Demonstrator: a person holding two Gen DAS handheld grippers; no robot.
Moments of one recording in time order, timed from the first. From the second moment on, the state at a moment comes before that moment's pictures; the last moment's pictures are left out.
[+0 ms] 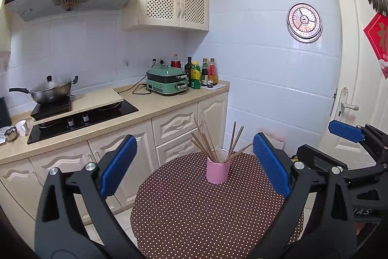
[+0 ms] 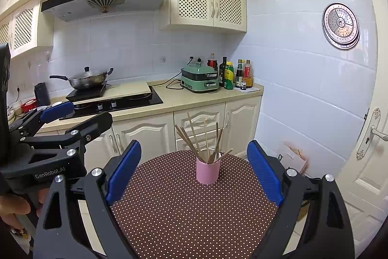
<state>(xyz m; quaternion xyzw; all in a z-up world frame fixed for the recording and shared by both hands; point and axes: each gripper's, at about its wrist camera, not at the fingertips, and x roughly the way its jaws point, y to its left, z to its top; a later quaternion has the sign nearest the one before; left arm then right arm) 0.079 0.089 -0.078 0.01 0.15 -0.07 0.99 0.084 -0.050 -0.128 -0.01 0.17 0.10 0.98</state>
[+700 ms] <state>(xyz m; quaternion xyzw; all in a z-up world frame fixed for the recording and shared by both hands) 0.082 0.086 -0.079 0.02 0.15 -0.07 0.99 0.087 -0.054 -0.126 -0.01 0.18 0.10 0.98</state>
